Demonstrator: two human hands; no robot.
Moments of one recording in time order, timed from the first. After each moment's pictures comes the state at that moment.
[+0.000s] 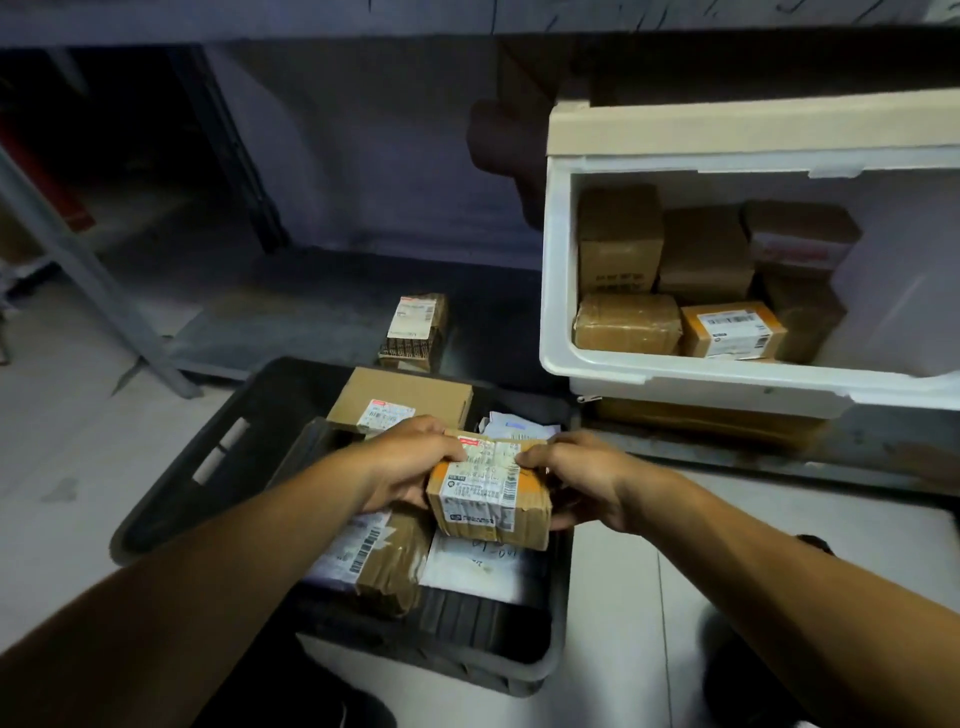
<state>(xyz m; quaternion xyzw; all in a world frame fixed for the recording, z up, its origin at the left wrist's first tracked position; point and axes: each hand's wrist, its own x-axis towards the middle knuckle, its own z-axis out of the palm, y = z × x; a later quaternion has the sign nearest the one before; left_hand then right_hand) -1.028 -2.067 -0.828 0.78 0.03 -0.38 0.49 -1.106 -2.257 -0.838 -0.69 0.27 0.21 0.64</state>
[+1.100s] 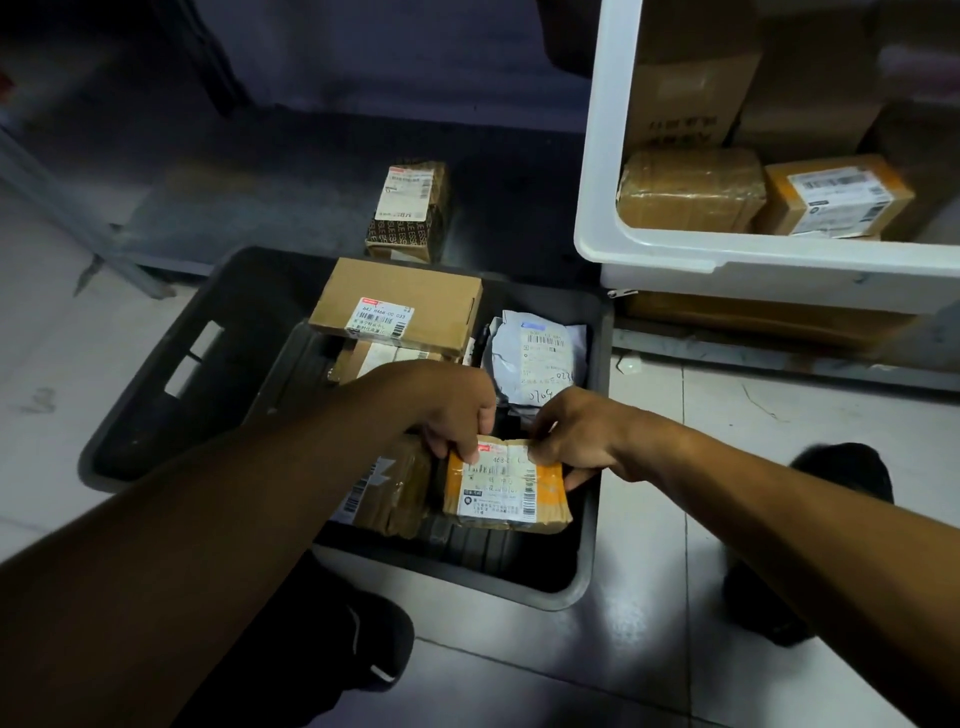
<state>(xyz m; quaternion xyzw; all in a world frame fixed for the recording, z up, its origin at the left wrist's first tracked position) -0.994 -2.096 -0.893 0.83 -0.25 -0.50 0.05 -1.089 -2.242 -0.908 -0.80 0.18 0.36 0.45</state>
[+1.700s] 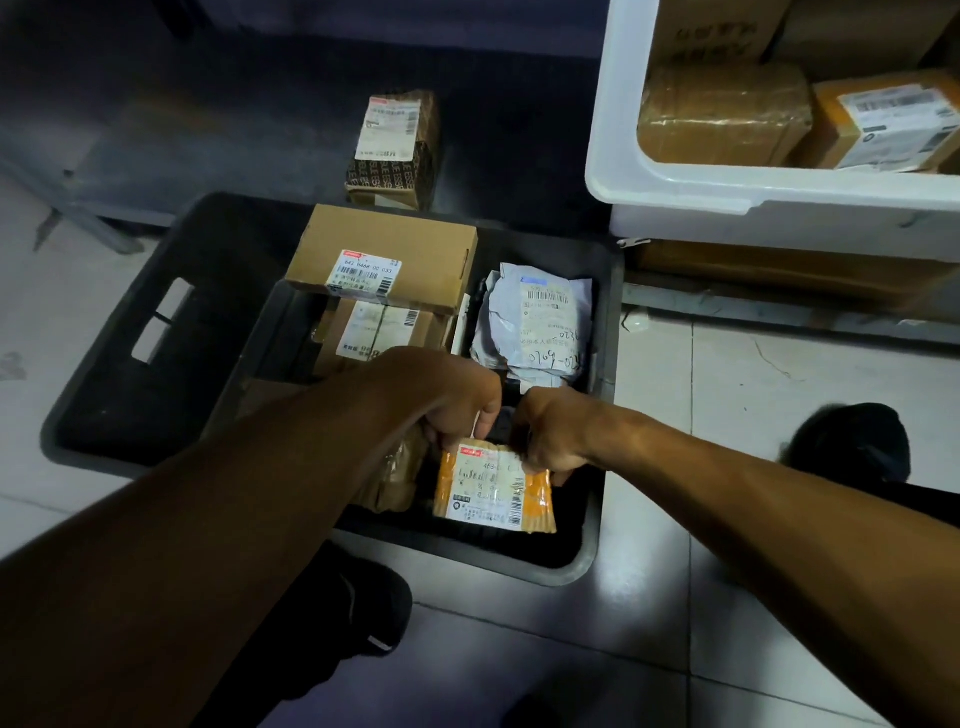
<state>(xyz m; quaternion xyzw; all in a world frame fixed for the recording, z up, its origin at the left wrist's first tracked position) -0.989 -2.101 -0.954 0.78 -0.37 -0.50 -0.10 -1.082 -2.216 -0.943 -0.86 0.08 0.44 0.25</state>
